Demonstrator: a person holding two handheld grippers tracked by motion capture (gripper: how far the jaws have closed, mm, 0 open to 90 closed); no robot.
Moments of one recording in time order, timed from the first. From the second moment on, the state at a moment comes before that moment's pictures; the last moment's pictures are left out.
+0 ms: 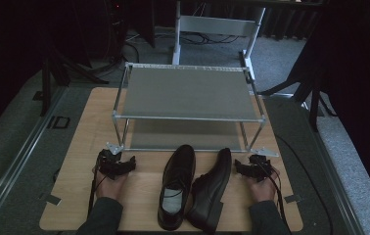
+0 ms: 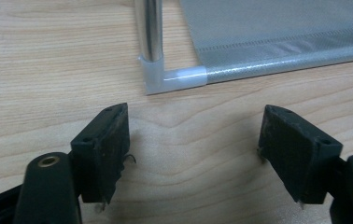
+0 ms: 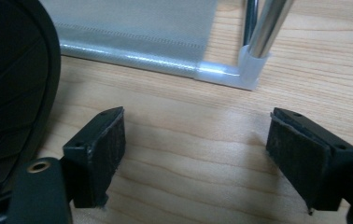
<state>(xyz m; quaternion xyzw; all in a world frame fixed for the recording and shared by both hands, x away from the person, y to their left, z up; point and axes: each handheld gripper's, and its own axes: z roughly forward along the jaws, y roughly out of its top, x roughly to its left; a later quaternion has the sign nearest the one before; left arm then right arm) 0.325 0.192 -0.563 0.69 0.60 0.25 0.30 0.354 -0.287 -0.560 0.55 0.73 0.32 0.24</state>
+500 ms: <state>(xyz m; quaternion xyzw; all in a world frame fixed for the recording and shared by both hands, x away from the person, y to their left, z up) 0.298 0.175 -0.544 0.73 0.56 0.21 0.34 0.354 -0.286 -0.560 0.54 0.74 0.31 0.23</state>
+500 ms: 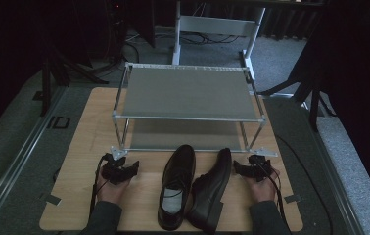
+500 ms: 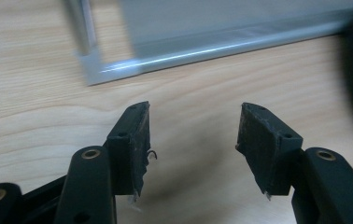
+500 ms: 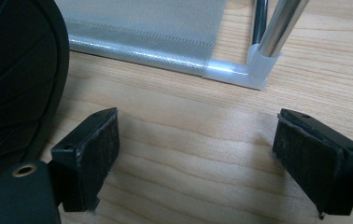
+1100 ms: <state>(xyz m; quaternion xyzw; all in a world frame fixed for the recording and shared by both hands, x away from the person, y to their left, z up) 0.241 0.126 -0.486 0.77 0.44 0.18 0.42 0.354 -0.286 -0.560 0.54 0.74 0.31 0.23</state>
